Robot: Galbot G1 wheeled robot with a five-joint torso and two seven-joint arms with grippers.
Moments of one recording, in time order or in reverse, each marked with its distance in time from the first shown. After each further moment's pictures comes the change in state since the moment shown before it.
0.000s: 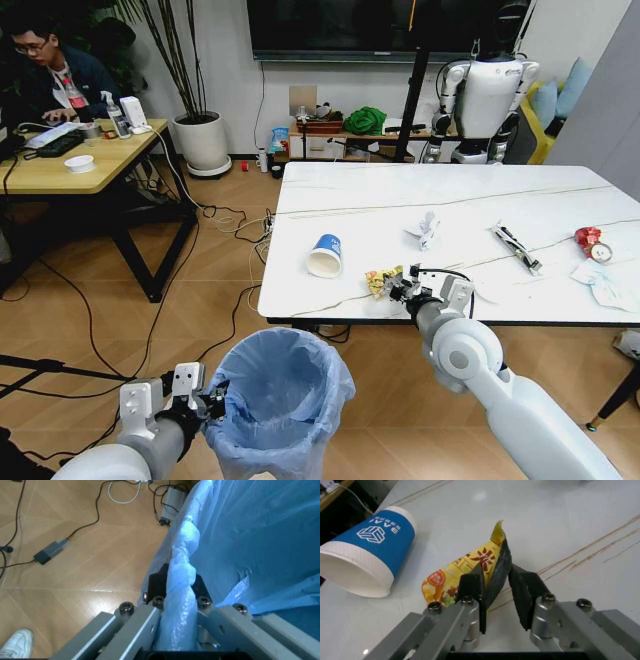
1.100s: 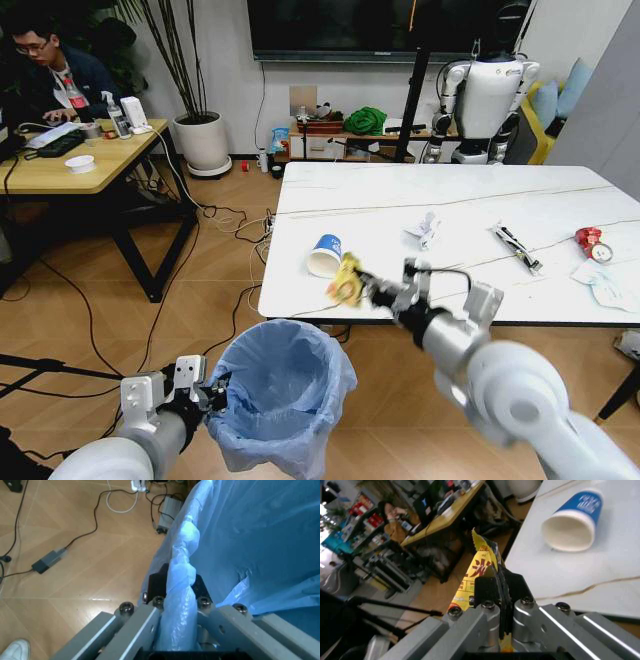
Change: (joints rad) left arm -0.047 -0.003 0.014 0.000 0.000 0.000 -0.004; right arm -0.220 -0.124 0.044 0.454 0.194 0.014 -0.233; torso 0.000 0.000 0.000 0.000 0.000
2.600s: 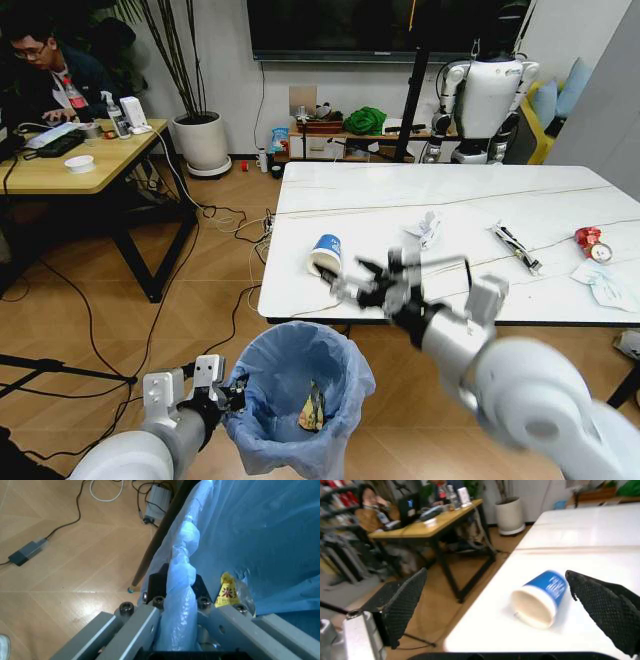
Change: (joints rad) left arm -0.059 -0.005 0.110 0.004 -0.054 0.000 -0.071; right arm 0.382 -0.040 -0.133 -0.134 -0.148 -0.087 0.032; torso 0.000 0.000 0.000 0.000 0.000
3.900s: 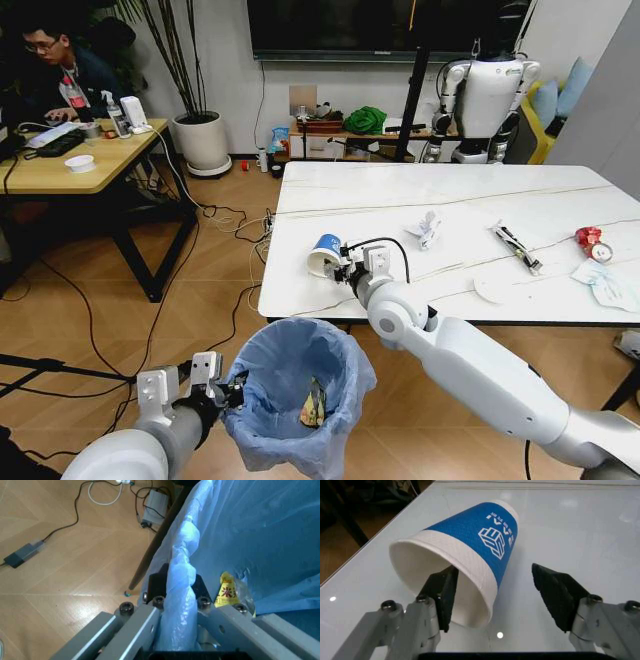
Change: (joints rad) left arm -0.002 -0.003 -0.037 -0.005 -0.028 0.000 0.017; right arm 0.294 0.212 -0.361 -0.530 -0.129 -0.040 0.213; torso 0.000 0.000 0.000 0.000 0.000
